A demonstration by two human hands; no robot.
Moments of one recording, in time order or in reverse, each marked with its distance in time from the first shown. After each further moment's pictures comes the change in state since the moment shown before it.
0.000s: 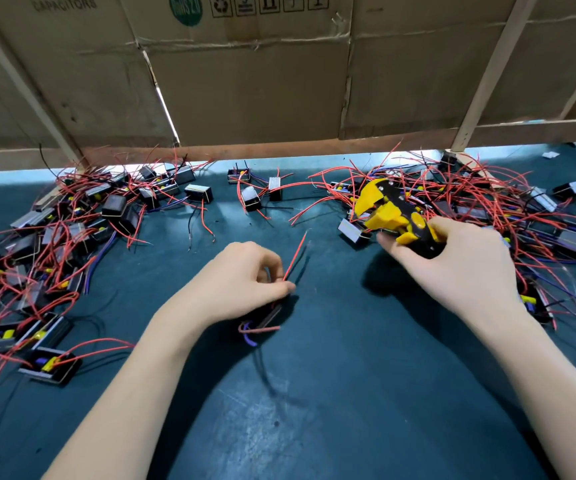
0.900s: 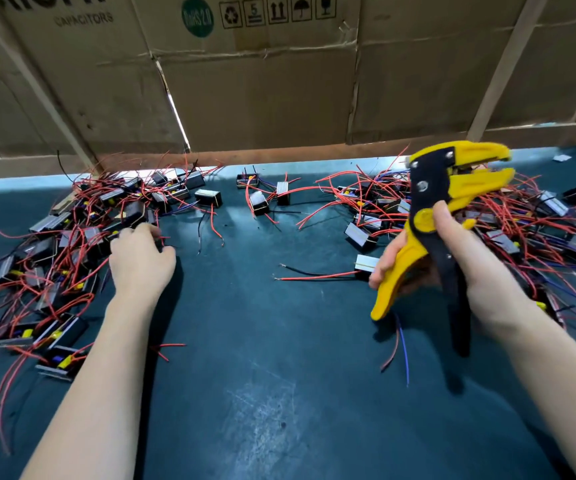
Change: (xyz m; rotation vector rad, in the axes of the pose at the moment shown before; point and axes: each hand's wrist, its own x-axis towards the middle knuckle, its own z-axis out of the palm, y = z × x) left_hand 0.005 -0.124 -0.031 0.164 0.647 -0.596; right_hand -0.006 -0.014 -0.015 1.187 -0.650 0.045
